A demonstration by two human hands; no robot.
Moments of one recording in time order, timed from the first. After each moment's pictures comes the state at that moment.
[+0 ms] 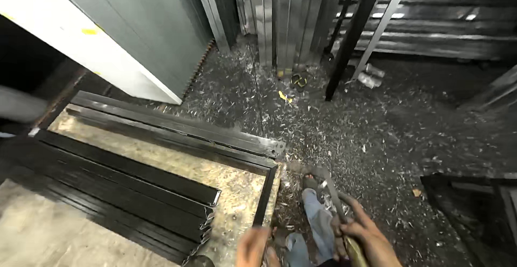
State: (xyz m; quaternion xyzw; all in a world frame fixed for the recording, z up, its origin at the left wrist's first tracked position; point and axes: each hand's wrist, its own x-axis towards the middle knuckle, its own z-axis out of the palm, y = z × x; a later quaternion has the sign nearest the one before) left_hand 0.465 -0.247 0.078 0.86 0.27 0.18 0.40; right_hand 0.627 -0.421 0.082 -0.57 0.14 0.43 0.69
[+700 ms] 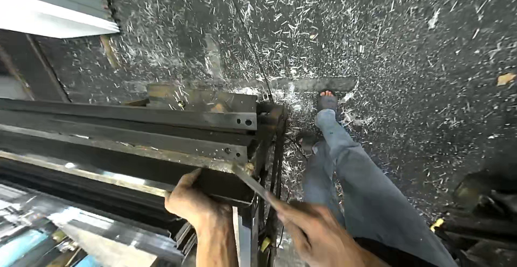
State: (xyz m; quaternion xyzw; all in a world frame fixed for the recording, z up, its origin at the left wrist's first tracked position) left_hand 0.703 -0.150 -0.088 0.54 0.71 0.26 0.38; right_hand 0.701 -0.366 -0.092 -0.71 -0.18 0.41 0.54
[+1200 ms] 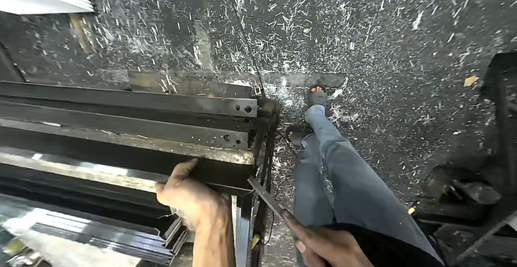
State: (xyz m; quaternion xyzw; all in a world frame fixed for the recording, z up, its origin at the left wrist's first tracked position) left_hand 0.701 -0.150 -0.087 0.53 0.70 0.27 0.39; right_hand 0.691 -0.391 -0.042 -0.69 -0.12 0.46 0.54
